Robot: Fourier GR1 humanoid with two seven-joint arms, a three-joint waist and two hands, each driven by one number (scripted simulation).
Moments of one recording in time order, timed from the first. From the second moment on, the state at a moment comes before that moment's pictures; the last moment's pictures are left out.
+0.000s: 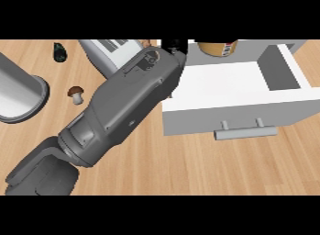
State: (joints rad) left arm -1.39 0.00 -0.47 -0.53 0.79 0.69 -0.08; right arm 0.38 -0.03 -0.64 -2.32 -0.54 0.44 0.30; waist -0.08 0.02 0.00
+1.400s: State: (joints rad) left arm -1.39 0.00 -0.61 -0.49 1.02 0.79 -0.24; right arm 0.26 -0.10 -0.65 -2.35 -0.34 0.49 0.18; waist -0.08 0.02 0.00
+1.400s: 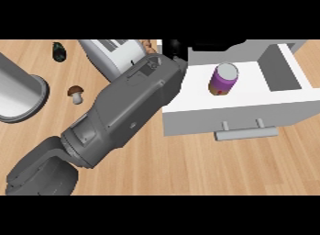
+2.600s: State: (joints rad) left arm -1.41 0.01 -0.60 -0.53 1.04 0.82 -0.24; right arm -0.14 -0.10 -0.10 -2.10 0.69 0.30 0.01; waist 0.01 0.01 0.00
